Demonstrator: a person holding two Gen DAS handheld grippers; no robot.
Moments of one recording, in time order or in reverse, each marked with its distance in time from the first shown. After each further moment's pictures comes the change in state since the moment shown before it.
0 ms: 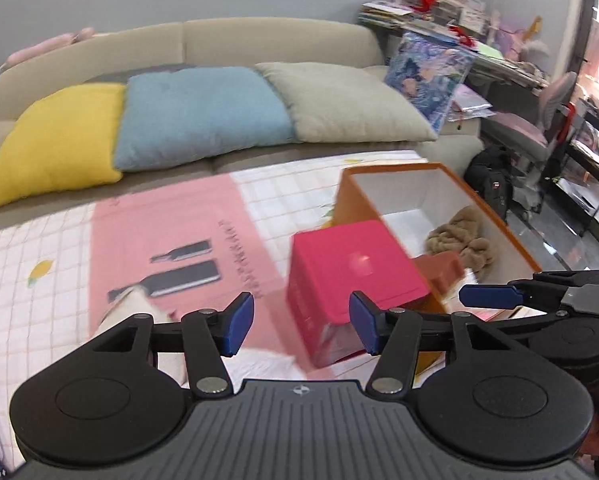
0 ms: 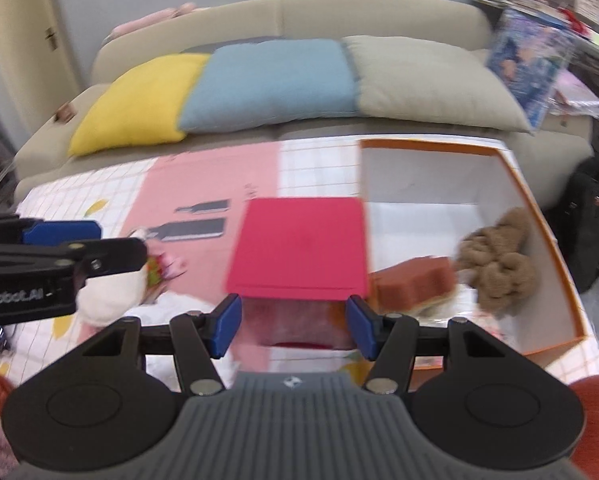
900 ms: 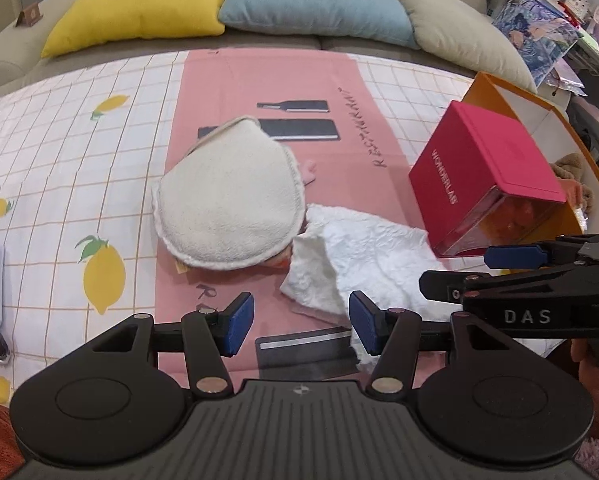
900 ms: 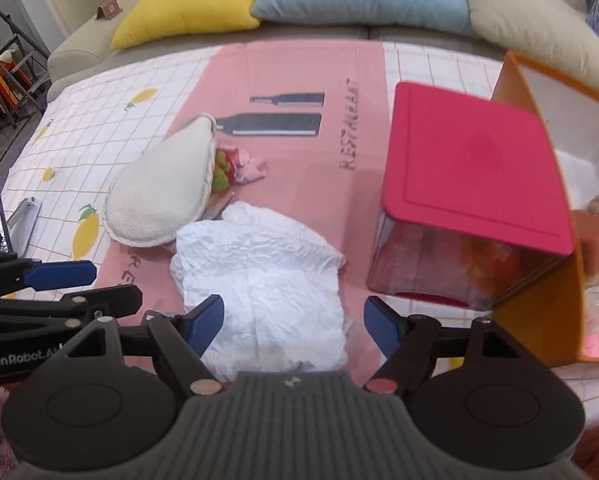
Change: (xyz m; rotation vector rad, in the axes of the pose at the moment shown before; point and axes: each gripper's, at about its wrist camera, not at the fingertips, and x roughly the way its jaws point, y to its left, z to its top) left arm 0.029 0.097 -0.088 -0.222 0.242 0.112; right arm 0.106 0.078 -0.025 -0.105 0.265 0.110
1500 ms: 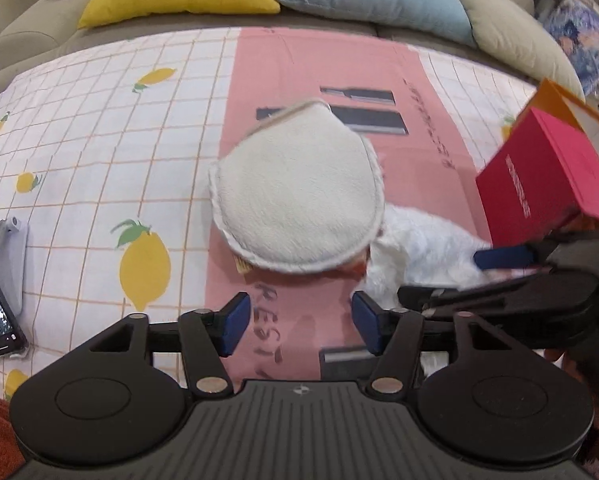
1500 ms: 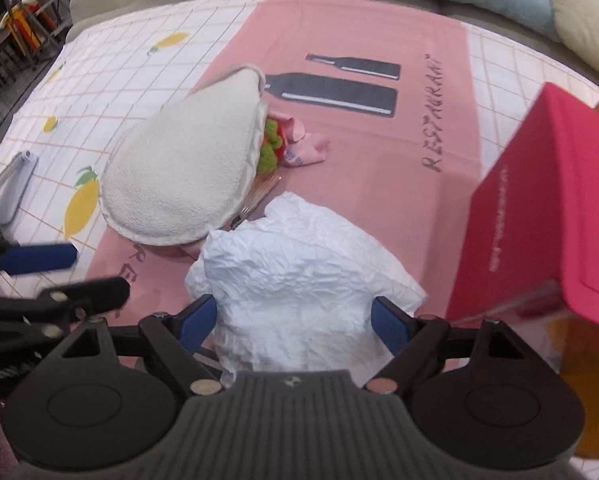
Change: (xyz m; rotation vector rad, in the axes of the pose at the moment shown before) left arm 0.020 0.036 0.007 -0.087 0.025 0.082; right arm 0.076 0.040 0.027 -0.142 0.110 0.040
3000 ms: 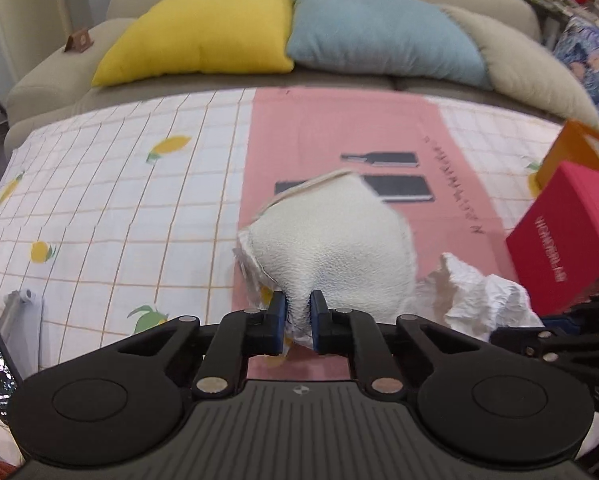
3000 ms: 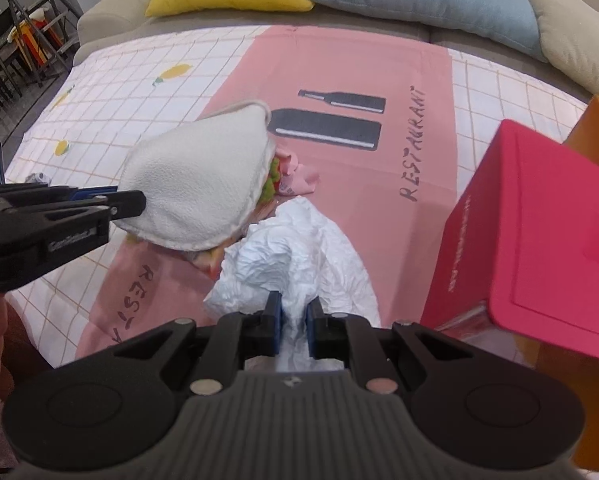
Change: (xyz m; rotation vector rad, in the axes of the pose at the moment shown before) left arm 0.004 -0.009 0.025 0.045 -0.163 0.081; right arm -0.039 -0.012 0.003 0.012 -0.071 0.013
